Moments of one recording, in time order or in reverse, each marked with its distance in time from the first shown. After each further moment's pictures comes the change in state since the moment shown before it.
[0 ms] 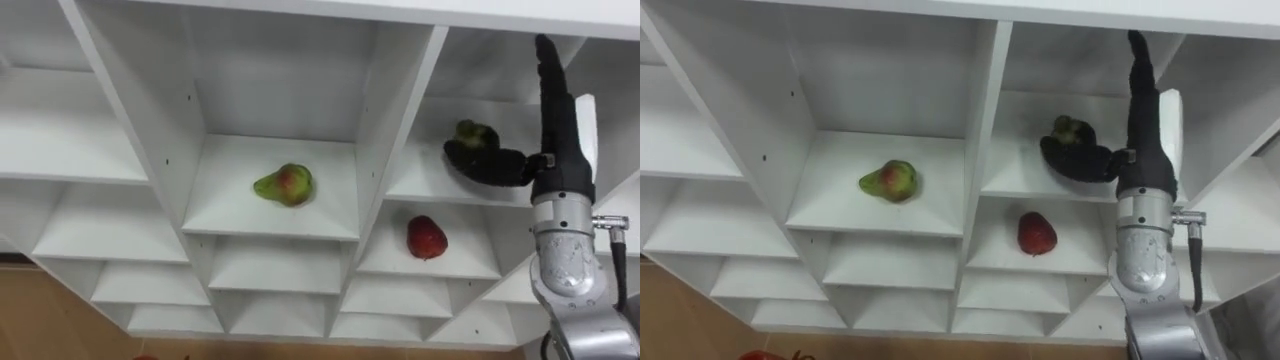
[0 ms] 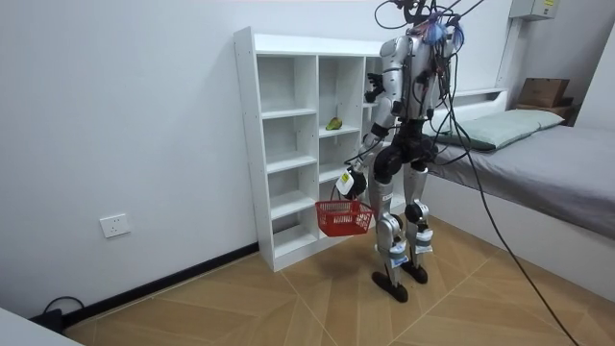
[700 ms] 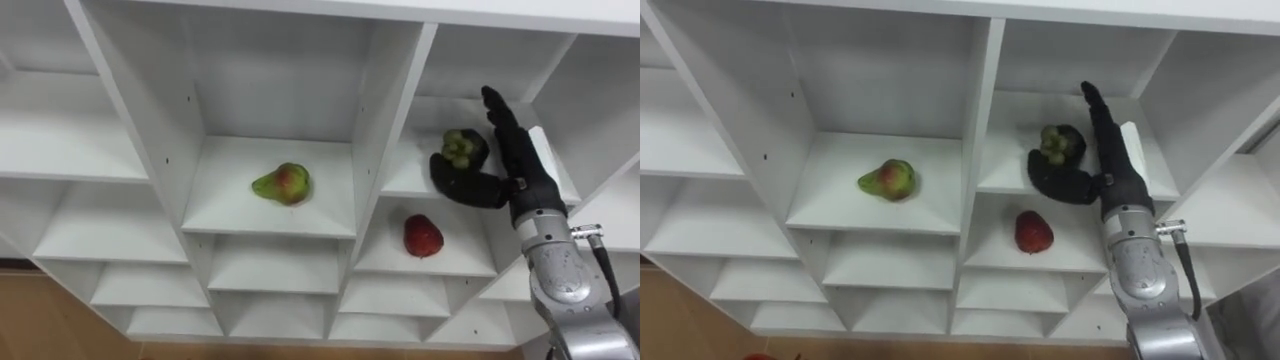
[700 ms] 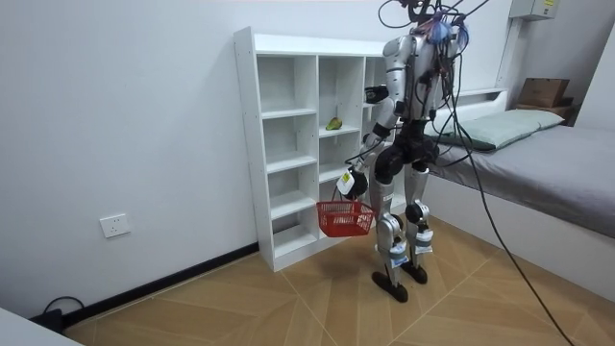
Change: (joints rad) left arm 0.014 0.000 0.000 -0.029 0.039 0.041 -0.002; right arm 0.000 -0.003 0.000 0.110 0.071 0.033 0.222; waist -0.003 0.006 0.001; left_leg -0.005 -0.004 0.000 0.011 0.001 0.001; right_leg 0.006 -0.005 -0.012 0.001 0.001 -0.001
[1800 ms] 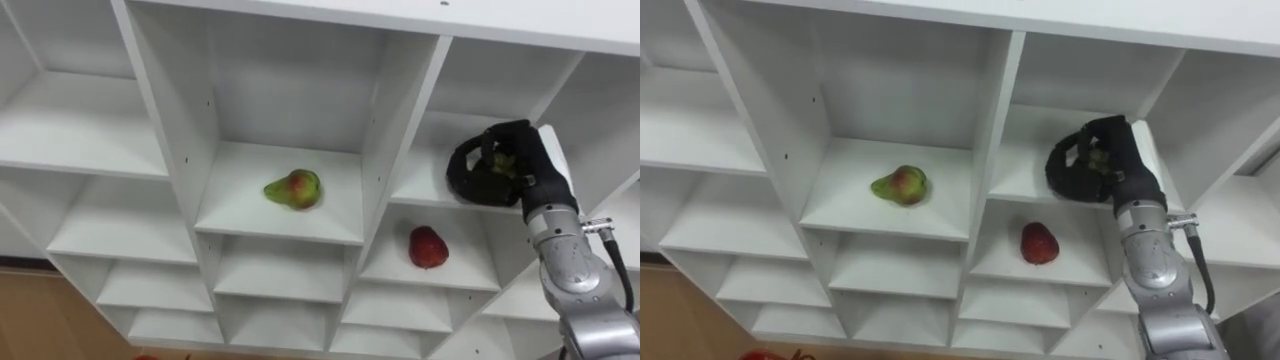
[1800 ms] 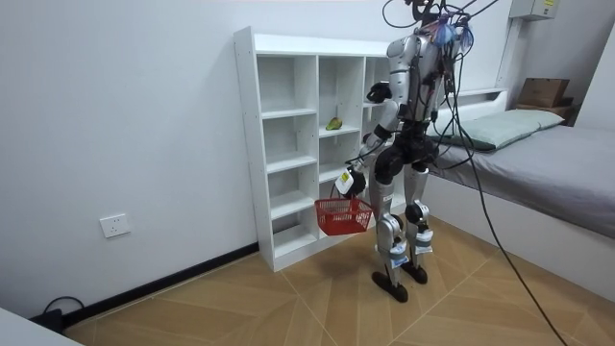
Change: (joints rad) left arm -0.002 -0.001 -0.001 -0.054 -0.003 0.040 0.006; right arm -0.052 -0.025 -0.018 0.095 0.011 0.011 0.022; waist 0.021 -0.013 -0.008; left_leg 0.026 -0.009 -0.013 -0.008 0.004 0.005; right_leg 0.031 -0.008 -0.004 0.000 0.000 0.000
